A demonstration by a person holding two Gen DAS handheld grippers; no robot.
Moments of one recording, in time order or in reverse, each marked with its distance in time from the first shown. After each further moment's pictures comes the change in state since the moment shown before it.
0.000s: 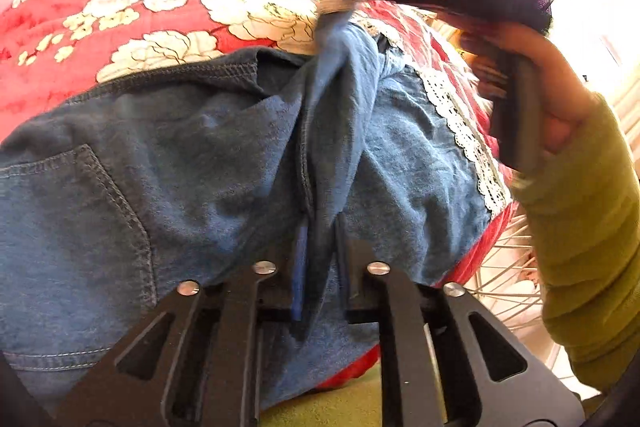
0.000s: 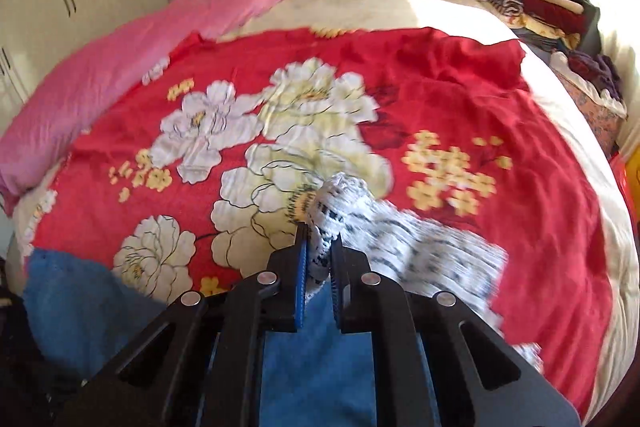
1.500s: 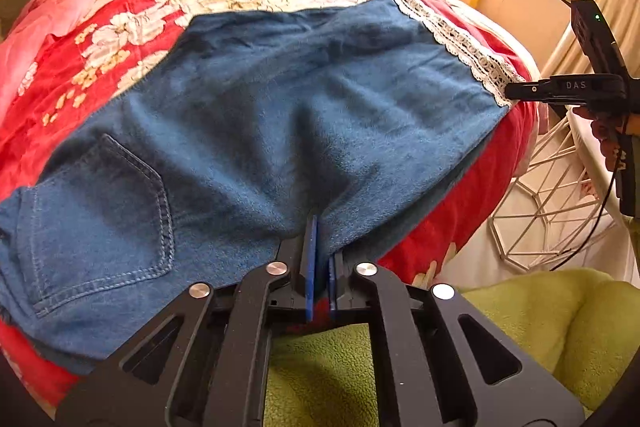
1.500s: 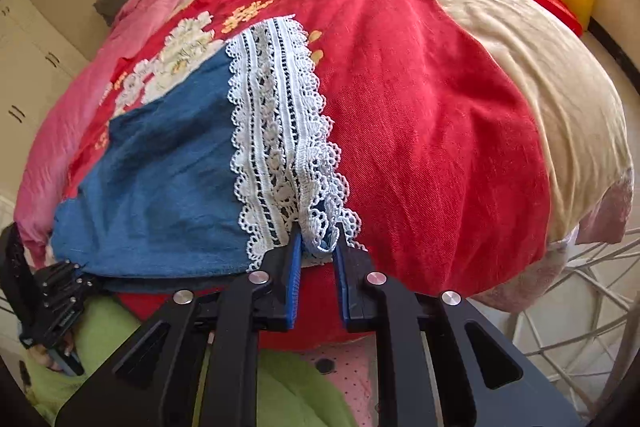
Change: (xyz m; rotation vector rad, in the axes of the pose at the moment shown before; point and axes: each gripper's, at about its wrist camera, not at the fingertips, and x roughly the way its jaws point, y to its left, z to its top) left arm 0.007 -0.023 -0.048 0.307 0.051 0.175; right arm -0.116 -0.102 -0.221 0.412 0.147 -0.063
